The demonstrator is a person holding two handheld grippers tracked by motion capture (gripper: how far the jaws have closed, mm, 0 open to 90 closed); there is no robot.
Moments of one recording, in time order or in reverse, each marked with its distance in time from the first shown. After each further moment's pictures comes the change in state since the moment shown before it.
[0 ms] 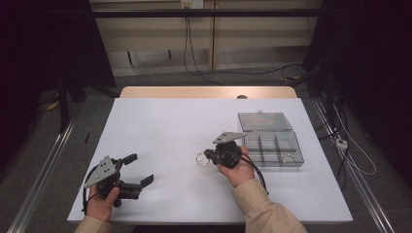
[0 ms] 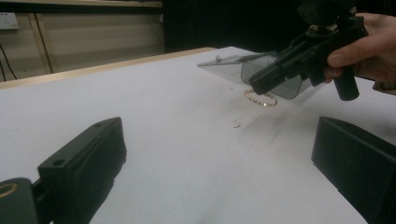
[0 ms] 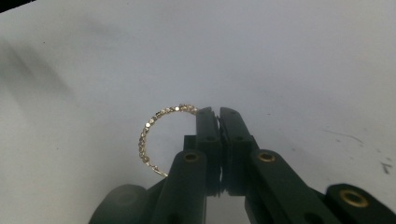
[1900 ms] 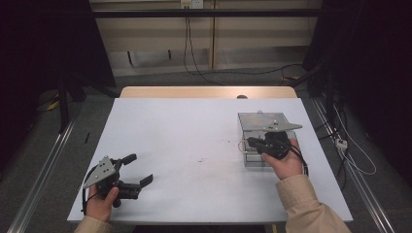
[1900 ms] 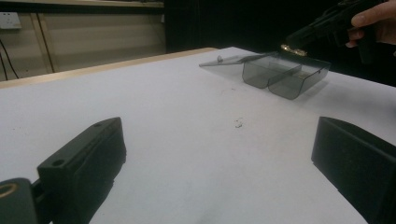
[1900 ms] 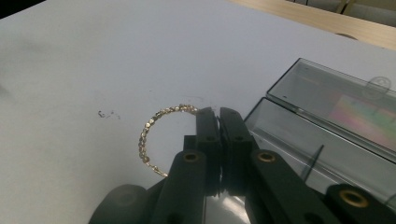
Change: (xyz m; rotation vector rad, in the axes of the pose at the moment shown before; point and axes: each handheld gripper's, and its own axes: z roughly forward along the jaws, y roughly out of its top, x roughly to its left) left arm 0.001 -0.001 -0.002 -0.002 0.013 -0.007; right arm -0.078 -0.019 -0.096 -0.049 -0.146 0.087
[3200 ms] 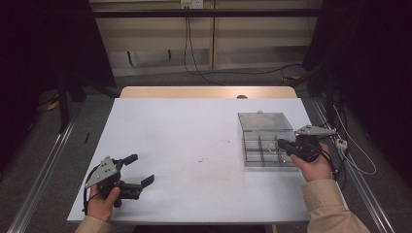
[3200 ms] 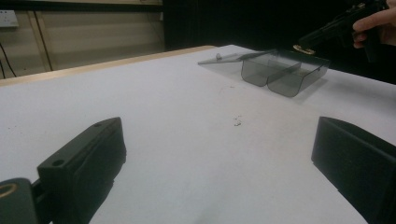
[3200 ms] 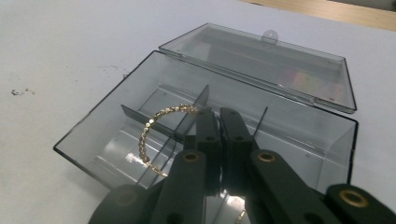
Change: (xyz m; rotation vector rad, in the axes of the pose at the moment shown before) left arm -0.001 -0.001 0.002 0.011 -0.011 0.008; right arm -0.061 -0.039 -0.038 0.012 -0.151 0.088
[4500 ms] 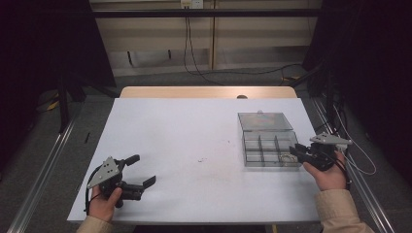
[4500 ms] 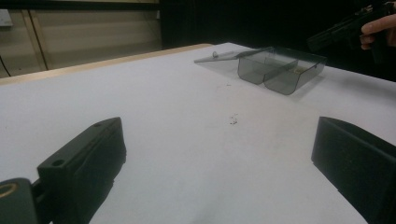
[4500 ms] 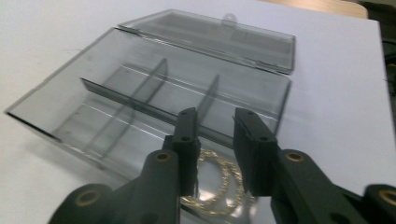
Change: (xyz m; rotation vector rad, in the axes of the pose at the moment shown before) left arm -0.003 -0.001 0.003 0.005 -0.007 0.004; right arm -0.022 -0.028 -0.021 -0.019 -0.069 0.015
